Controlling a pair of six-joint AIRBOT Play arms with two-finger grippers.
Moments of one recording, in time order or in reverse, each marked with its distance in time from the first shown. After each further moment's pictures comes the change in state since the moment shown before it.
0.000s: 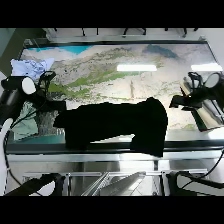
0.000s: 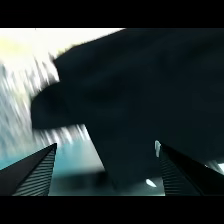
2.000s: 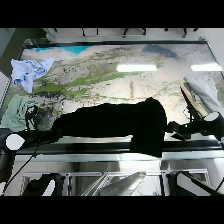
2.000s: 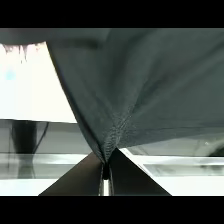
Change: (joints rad) left arm 0.144 0.613 -0.675 -0.246 0.281 -0.093; right arm -0.194 0.167 -0.611 0.323 -0.177 -0.182
